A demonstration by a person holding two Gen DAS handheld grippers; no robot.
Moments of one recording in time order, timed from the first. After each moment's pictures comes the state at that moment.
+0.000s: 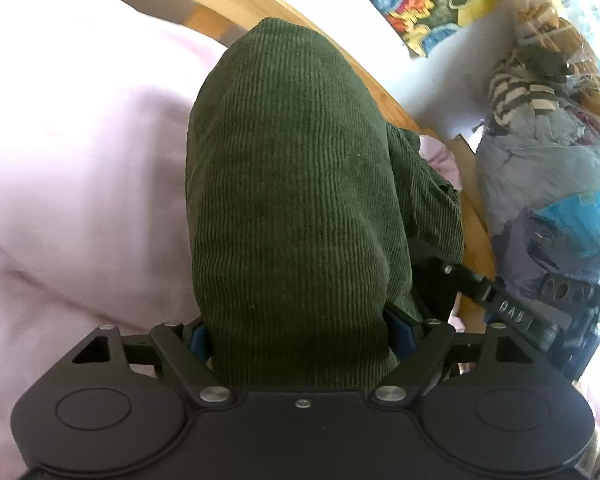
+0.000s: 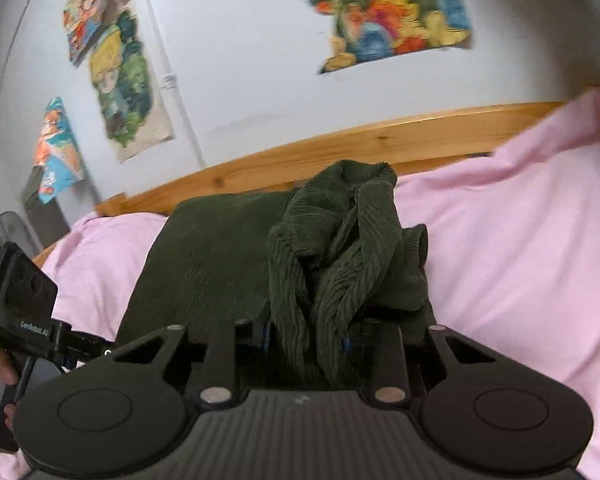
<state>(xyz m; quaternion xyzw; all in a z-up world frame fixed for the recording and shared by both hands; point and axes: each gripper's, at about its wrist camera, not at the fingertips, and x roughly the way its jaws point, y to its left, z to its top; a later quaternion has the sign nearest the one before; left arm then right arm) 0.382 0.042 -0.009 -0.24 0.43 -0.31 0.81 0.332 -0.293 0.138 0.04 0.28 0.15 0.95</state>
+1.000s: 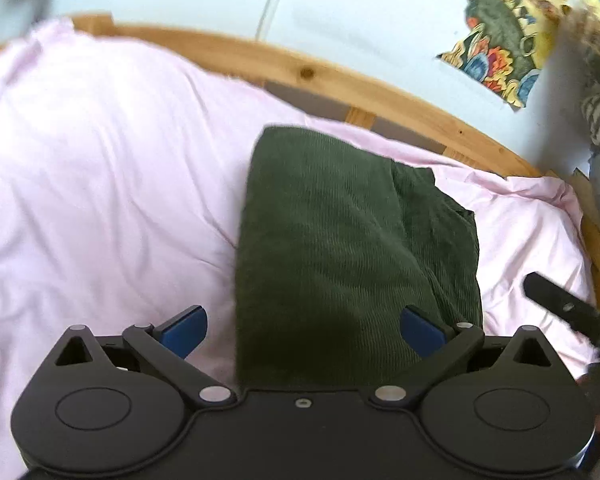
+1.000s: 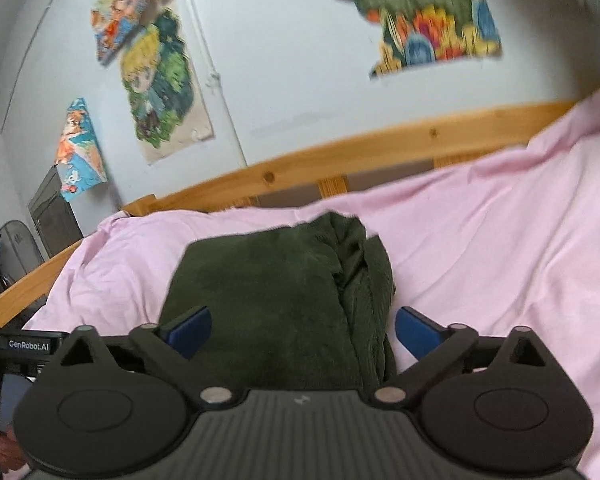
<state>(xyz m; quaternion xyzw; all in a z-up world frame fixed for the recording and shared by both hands) 0.249 0.083 0.025 -0.13 0.34 -0.05 0.93 0.261 -0.226 0.111 0.00 0.22 0.13 0.97</state>
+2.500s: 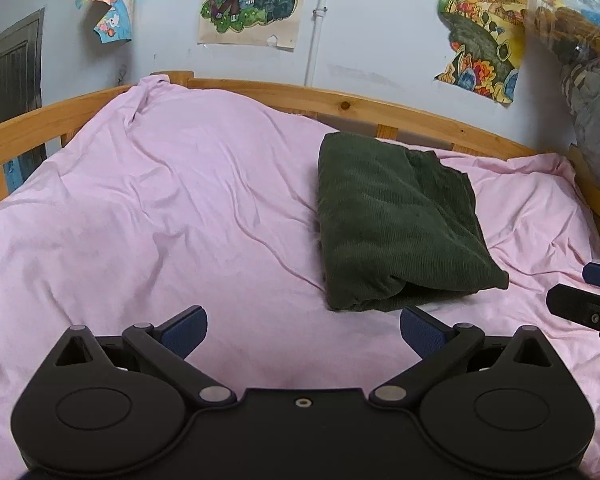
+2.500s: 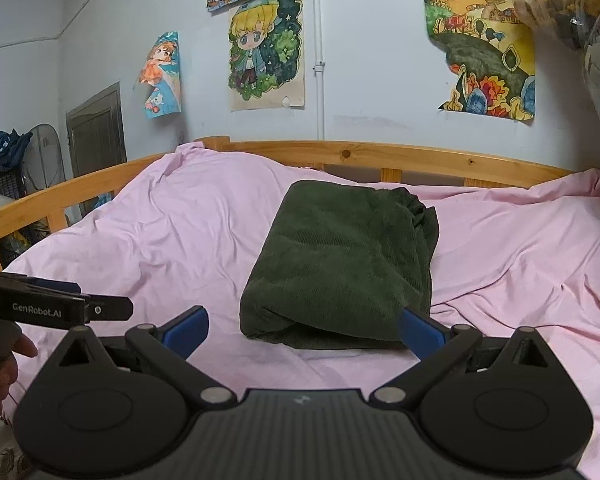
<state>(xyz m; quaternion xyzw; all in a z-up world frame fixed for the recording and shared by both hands) 0.042 0.100 0.034 -0.06 0.29 0.03 0.96 0.072 -0.154 0.113 -0.13 0.23 0.15 0.95</state>
